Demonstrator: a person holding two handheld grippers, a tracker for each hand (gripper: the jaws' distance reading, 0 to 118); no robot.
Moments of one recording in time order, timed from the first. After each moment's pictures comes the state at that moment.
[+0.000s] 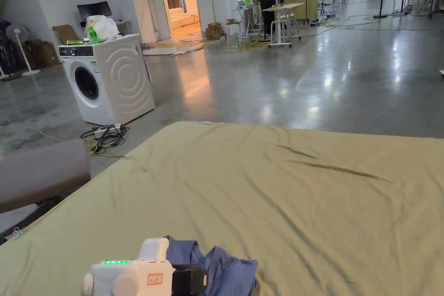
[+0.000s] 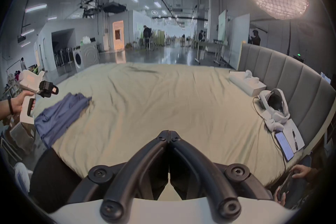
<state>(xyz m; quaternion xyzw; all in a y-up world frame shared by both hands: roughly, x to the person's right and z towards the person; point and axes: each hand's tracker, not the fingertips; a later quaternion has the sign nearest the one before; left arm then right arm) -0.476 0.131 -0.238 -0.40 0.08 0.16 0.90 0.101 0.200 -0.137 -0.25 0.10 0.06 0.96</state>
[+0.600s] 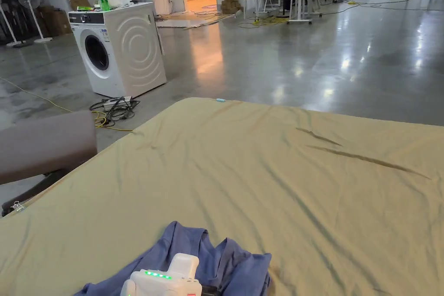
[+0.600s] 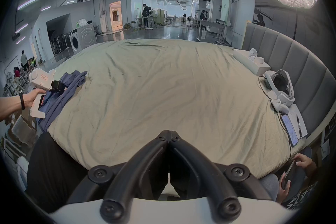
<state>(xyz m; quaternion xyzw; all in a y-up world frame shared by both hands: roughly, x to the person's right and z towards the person) -0.478 0.049 -0.272 -0.46 0.11 0.09 0.88 0.097 0.160 -0.142 -0.33 0.10 0.06 0.94</state>
